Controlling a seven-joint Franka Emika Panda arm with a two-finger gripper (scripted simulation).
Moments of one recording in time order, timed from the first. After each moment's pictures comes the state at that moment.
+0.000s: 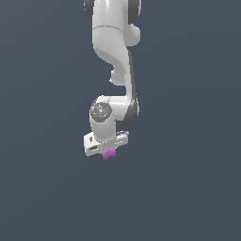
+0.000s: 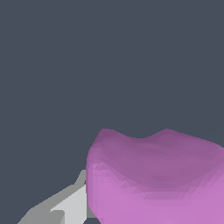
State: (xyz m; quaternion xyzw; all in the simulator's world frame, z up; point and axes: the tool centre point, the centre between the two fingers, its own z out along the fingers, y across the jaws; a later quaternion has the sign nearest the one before) arm 0.041 -0.062 0.039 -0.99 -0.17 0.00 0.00
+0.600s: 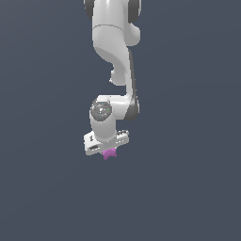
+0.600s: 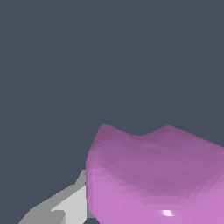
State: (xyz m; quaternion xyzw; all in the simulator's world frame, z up) arm 0.039 -0.060 0.042 -0.99 -0.17 0.00 0.00
